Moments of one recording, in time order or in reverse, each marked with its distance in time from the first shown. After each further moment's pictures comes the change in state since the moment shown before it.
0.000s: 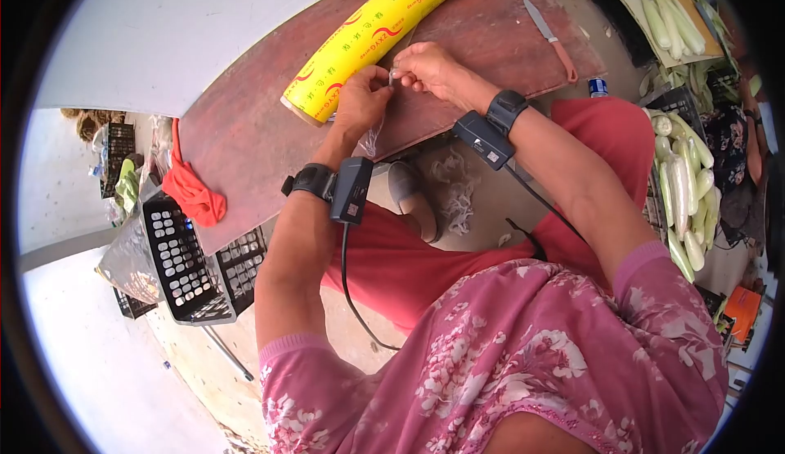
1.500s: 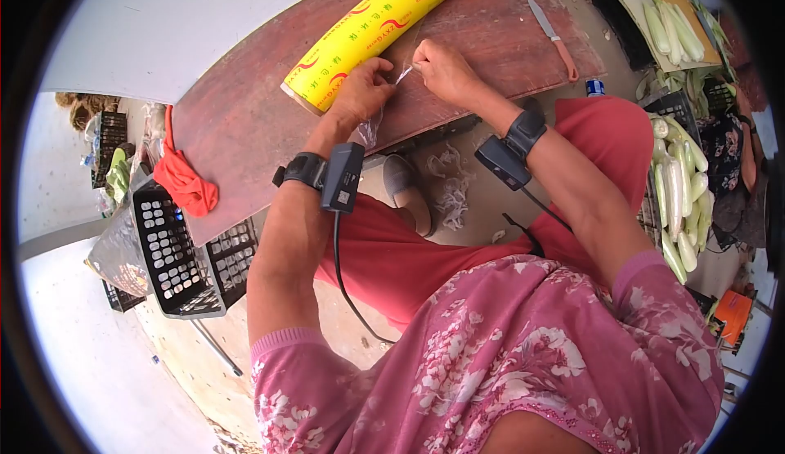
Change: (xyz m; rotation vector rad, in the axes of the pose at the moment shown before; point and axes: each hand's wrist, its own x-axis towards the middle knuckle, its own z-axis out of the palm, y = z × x) left_hand -0.003 -0.007 -0.006 -0.087 -0.130 -0.018; right_hand -0.027 0.016 -0.013 -0.876 0.207 -0.670
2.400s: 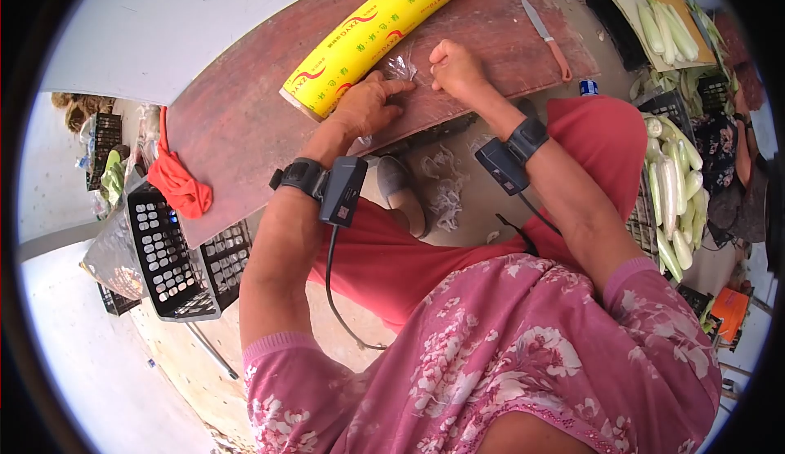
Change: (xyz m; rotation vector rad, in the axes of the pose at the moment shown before) left_hand -0.017 0.017 0.005 0.527 -0.227 0.193; right_hand -0.007 0.011 -0.014 0.234 -0.037 0.430
